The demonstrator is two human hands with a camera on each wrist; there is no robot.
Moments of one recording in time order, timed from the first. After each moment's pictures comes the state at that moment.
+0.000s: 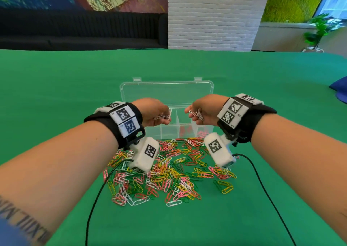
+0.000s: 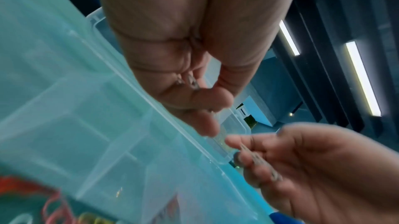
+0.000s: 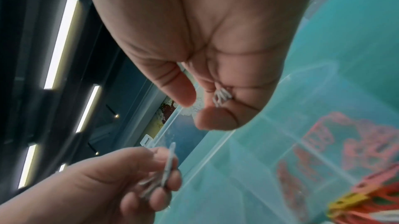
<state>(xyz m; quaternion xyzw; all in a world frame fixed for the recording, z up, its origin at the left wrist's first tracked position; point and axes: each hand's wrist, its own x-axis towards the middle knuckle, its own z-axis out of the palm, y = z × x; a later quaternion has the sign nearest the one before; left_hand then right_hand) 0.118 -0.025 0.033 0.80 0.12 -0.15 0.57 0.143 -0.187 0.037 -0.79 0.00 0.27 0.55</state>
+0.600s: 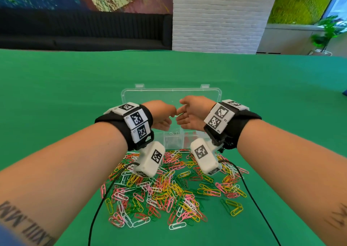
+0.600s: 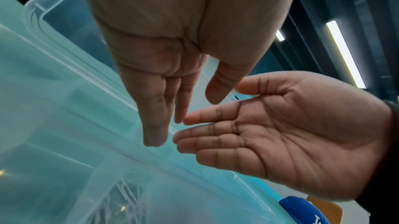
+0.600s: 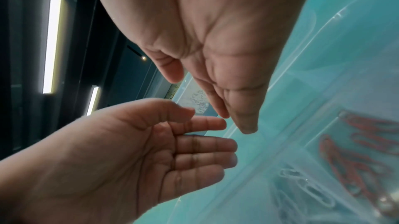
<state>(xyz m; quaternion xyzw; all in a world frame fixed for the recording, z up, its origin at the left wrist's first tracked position) 0.156 -0.030 0.030 0.83 0.15 -0.14 0.51 0.183 -0.144 0.027 -0.71 0.03 0.31 0.63</state>
